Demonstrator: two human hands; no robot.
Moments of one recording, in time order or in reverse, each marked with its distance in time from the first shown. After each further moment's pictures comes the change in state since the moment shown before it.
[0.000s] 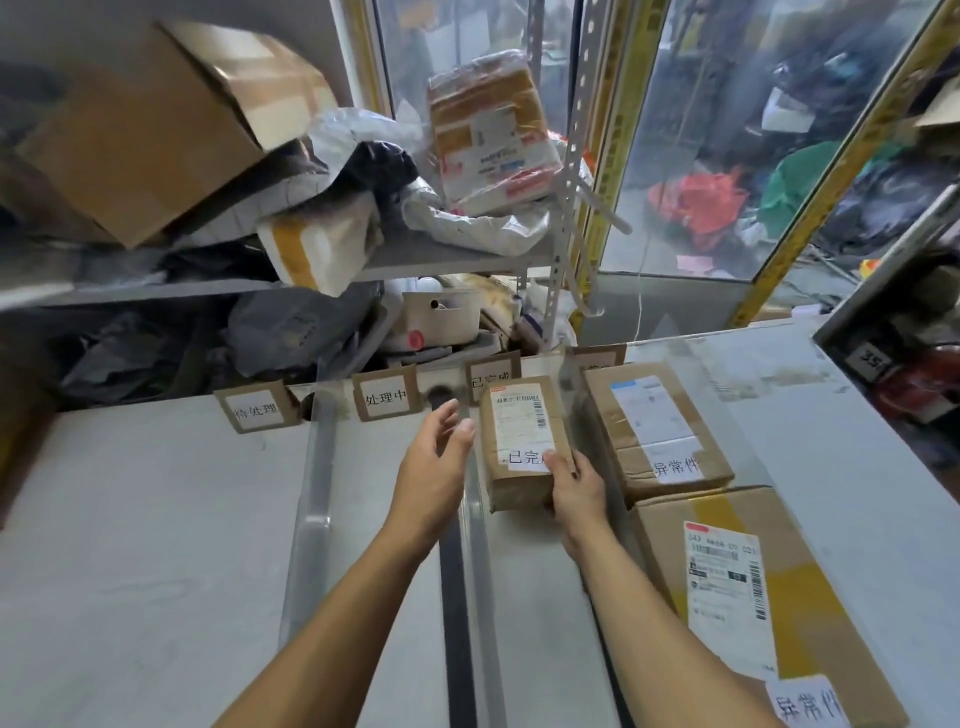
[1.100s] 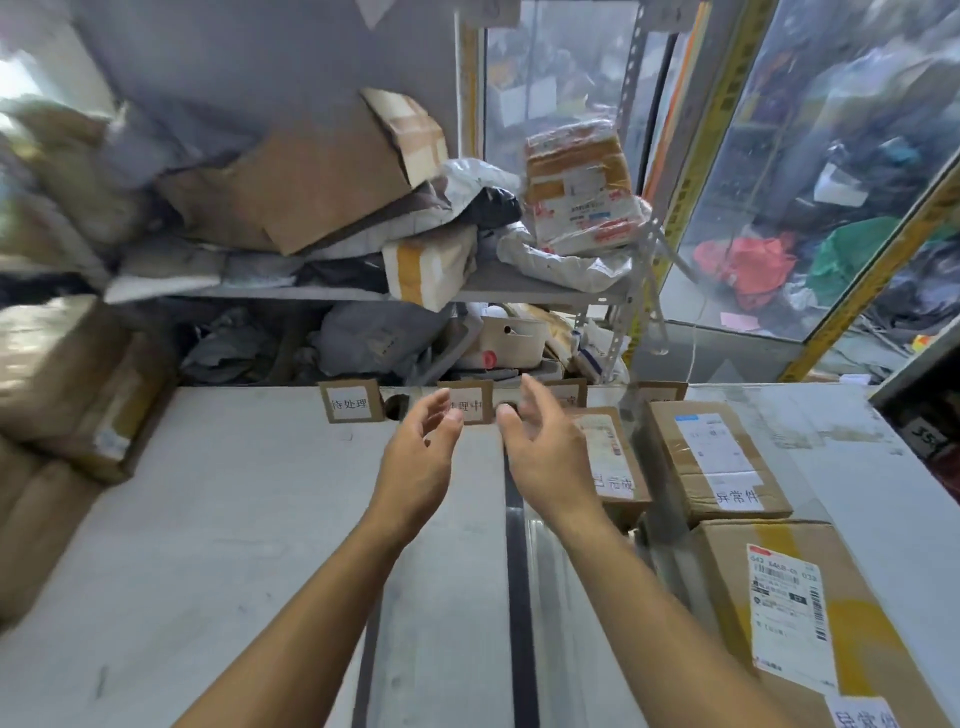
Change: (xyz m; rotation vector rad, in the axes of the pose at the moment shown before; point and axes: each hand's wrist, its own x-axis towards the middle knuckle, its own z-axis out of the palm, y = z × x) left_hand -0.038 0.016 -0.117 0.041 0.158 0.138; right_hand -0.159 -0.122 0.116 -0.504 -0.203 -0.572
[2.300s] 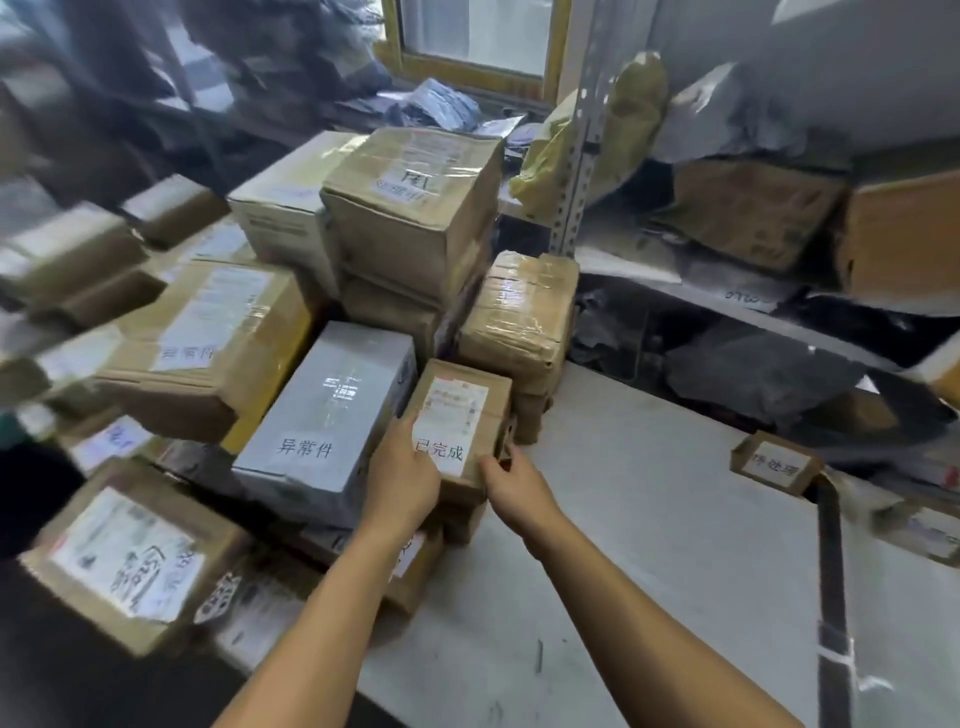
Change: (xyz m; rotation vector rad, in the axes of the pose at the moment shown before) left_hand -0.021 -0.206 -0.555 0.173 0.492 -0.394; right_hand -0.106 -0.184 0.578 0.001 -0.747 0.265
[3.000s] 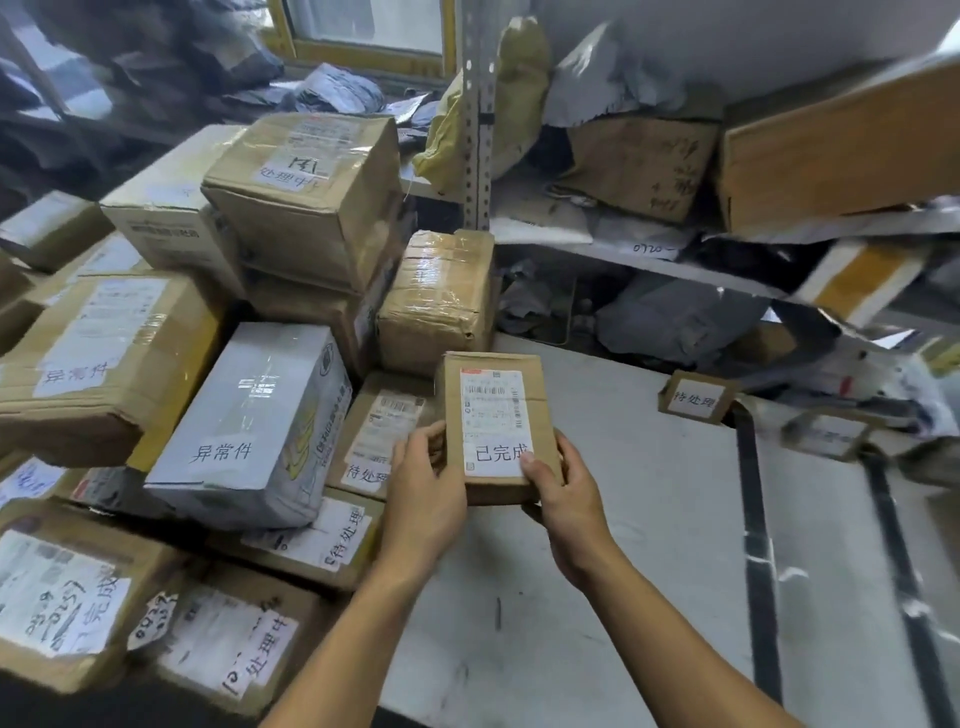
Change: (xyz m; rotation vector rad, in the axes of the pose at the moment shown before) left_hand -0.066 0.029 0.059 -0.139 -0.110 0.097; right_hand -0.064 0.067 -0.075 0.489 0.253 -0.065
